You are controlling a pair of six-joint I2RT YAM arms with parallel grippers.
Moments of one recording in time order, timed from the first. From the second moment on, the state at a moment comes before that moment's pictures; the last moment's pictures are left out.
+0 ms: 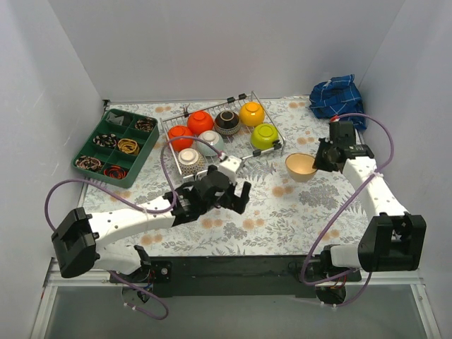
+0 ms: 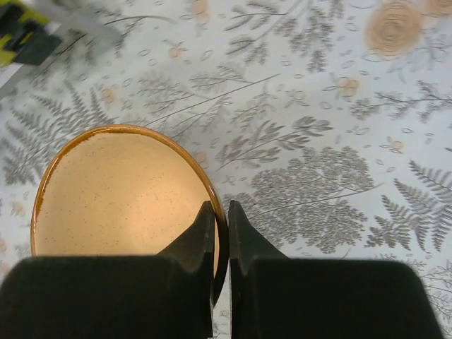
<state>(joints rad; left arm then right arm) -1.10 1.29 0.85 -0.08 -0.30 -0.34 0.09 1.34 1.08 -0.70 -0.01 0.31</state>
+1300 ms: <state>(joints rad) -0.43 1.04 1.05 -0.58 -0.09 -0.64 -0.38 1.33 0.64 -0.06 -0.11 0.22</state>
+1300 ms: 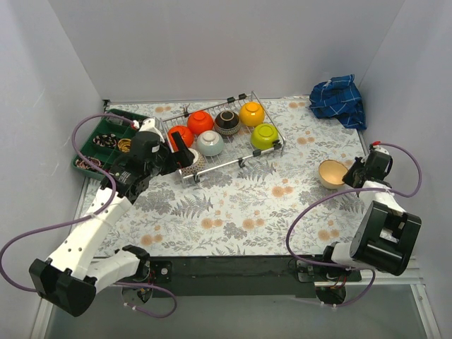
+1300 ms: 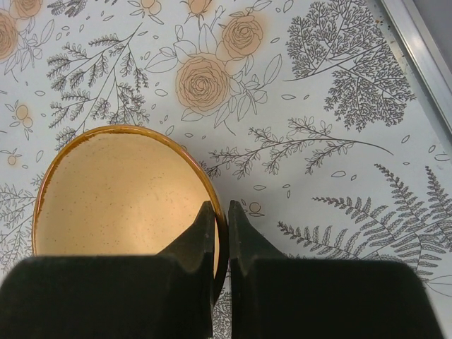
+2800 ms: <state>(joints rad) -0.43 0.97 0.89 -0.55 -0.09 -0.66 0.37 1.63 1.38 -0.31 0.05 -0.15</state>
